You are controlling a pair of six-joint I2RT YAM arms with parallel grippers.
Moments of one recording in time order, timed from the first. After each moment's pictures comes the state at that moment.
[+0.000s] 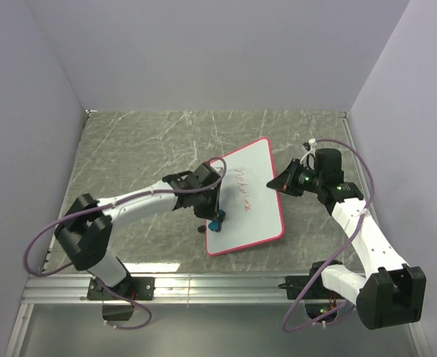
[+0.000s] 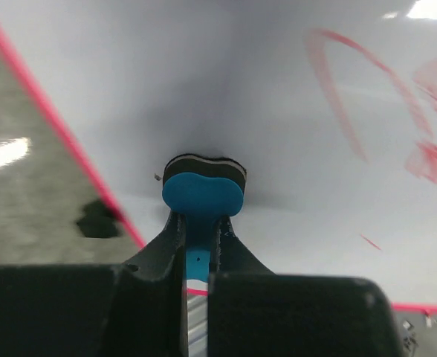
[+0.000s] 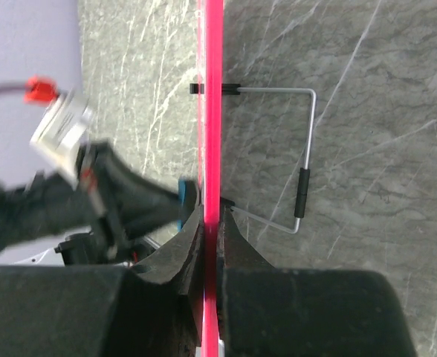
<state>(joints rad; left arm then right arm) -0.88 1.55 1.05 -0.50 0.15 -0.70 0.13 1.07 0.81 -0.43 -0.56 0.61</state>
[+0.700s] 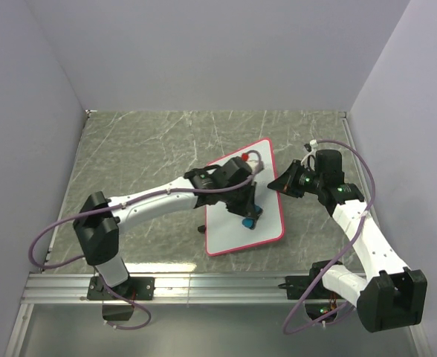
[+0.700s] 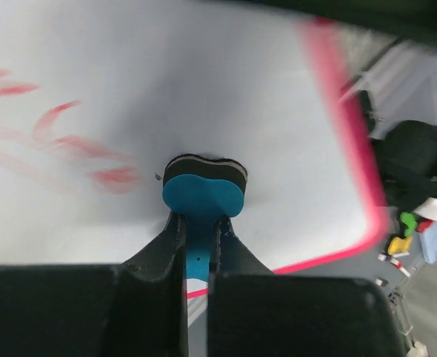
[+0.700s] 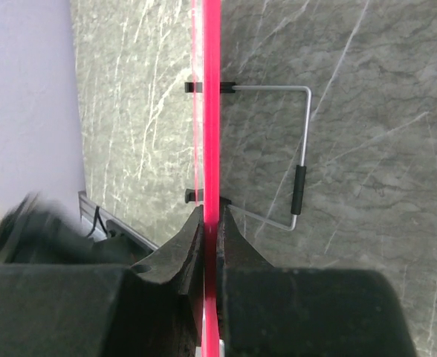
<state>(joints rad) -1.04 1.71 1.45 -0.57 0.18 -0.65 0.14 1.05 0.81 -0.46 -0.54 0.62</state>
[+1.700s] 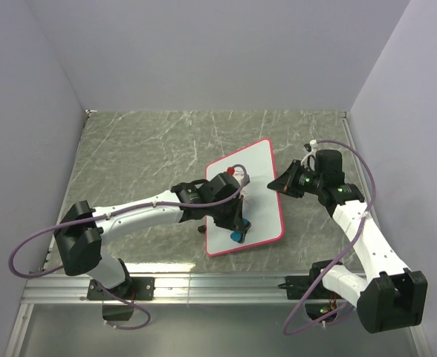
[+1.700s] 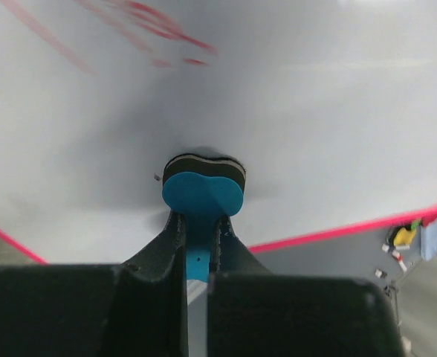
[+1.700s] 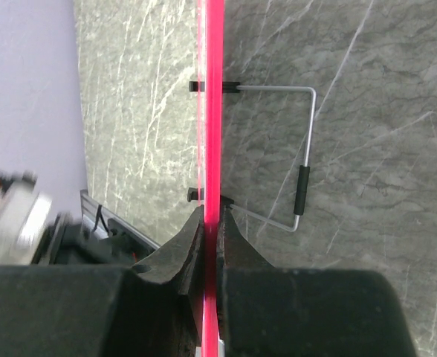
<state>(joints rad) -1.06 1.54 1.18 -0.50 0.17 -0.75 0.14 1.04 0.81 -0.46 -0.54 0.62</state>
